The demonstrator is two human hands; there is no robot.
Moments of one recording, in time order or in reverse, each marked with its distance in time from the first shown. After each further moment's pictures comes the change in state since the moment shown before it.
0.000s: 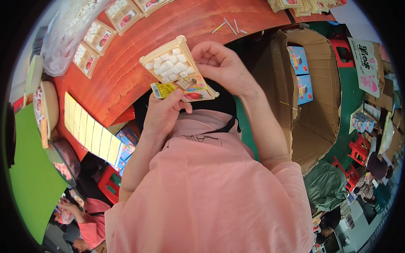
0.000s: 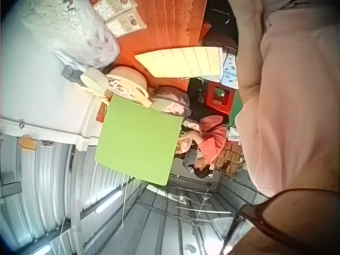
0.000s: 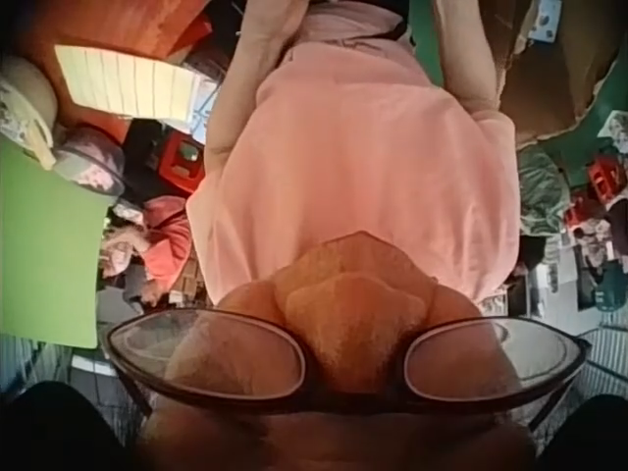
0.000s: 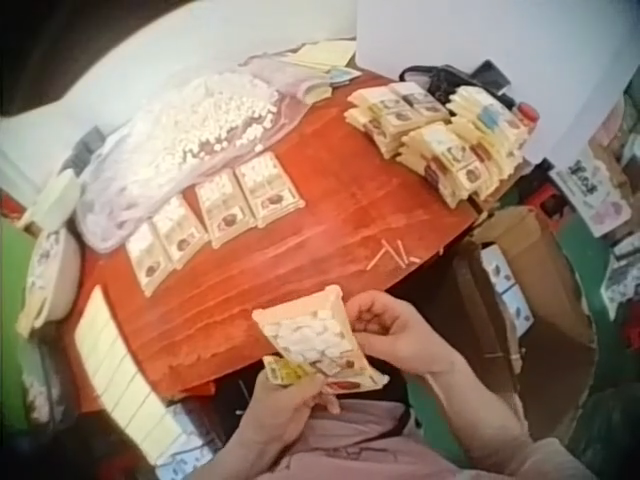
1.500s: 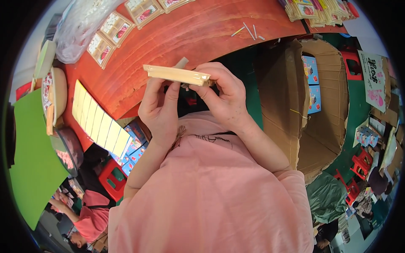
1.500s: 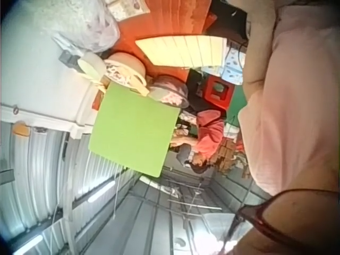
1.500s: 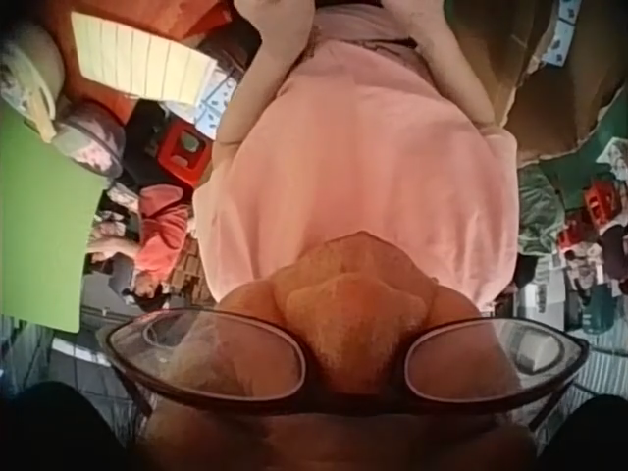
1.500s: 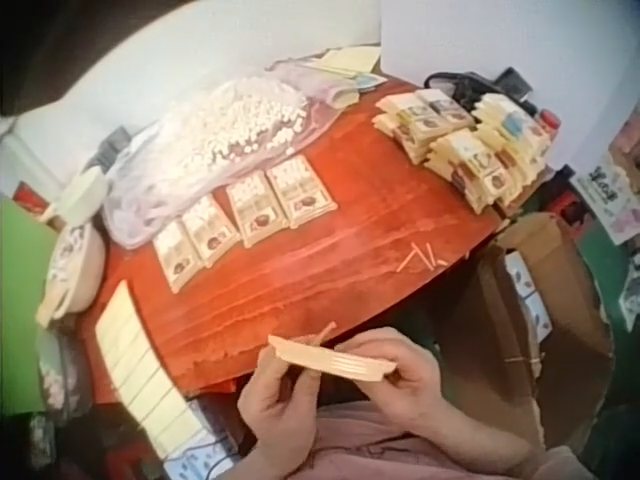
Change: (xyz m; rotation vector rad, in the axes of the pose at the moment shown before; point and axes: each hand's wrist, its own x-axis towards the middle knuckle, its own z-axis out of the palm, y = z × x) left_hand -0.007 0.013 0.014 0.899 0.292 0.931; right_hand -0.025 0.021 0.062 -0.435 0.158 -0.446
